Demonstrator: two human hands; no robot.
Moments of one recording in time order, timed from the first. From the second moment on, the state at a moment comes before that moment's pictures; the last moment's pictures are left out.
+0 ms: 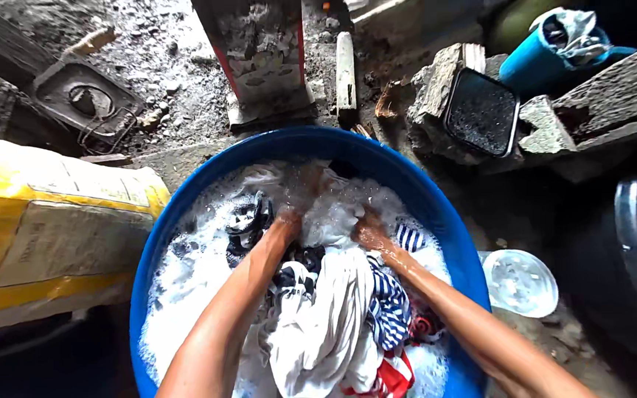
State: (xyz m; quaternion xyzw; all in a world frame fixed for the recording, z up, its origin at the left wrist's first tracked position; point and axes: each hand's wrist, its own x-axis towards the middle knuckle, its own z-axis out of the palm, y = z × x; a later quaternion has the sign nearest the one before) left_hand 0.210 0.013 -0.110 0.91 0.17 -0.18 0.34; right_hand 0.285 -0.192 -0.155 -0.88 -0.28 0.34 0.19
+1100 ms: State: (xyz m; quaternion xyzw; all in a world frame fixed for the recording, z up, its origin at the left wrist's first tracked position) left_hand 0.165 0.024 0.071 0.79 0.13 0.16 0.58; right_hand 0.246 -0.119 0.101 -0.76 -0.29 0.18 0.56
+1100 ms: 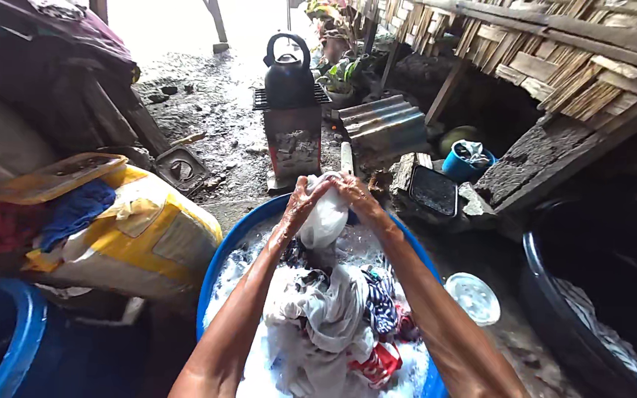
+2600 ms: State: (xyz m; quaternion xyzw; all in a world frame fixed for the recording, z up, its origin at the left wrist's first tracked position) left_hand 0.157 0.074 0.152 0.59 0.08 0.04 0.81; right_hand 0.341 -0.243 0.155 -0.78 -0.07 0.04 0.62
